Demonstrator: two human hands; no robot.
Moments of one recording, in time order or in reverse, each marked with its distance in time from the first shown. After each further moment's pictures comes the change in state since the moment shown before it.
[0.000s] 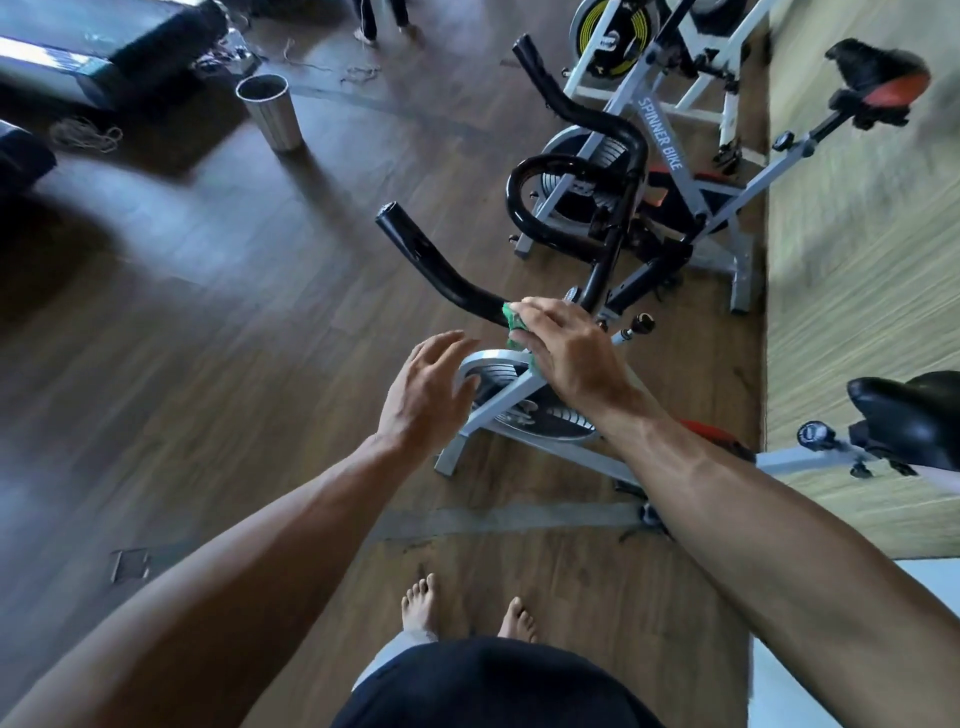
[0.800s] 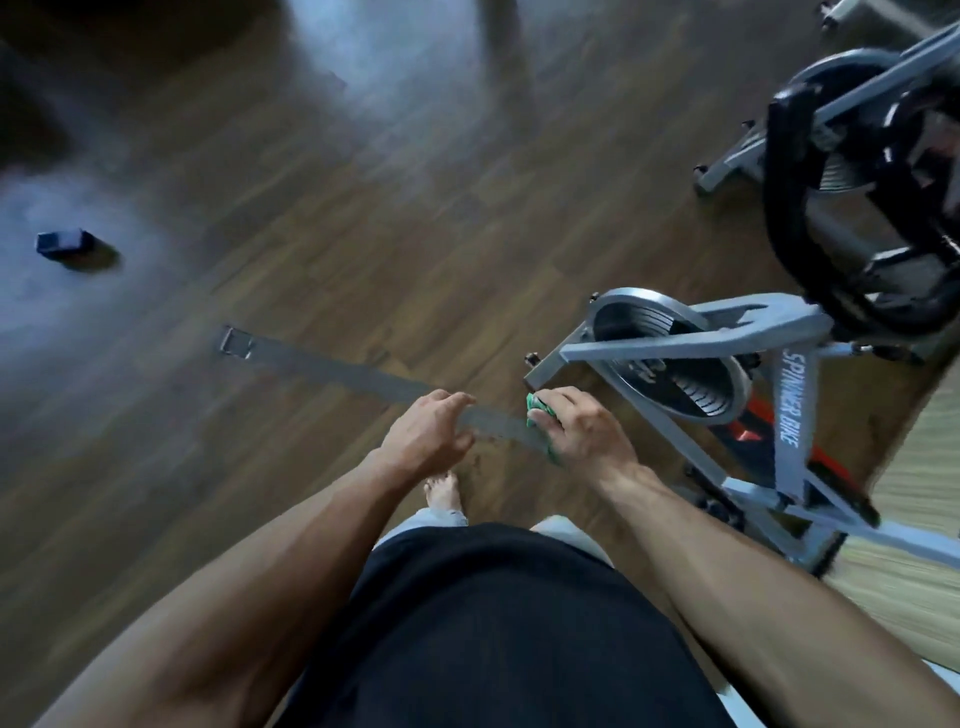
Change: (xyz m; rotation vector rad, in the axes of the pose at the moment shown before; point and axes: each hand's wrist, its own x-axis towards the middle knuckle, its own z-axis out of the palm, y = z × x) left_hand -0.203 -0.155 -0.045 -0.075 -0.494 -0.724; right_hand -0.096 -0.151 0.173 0.175 -0.617 0.049
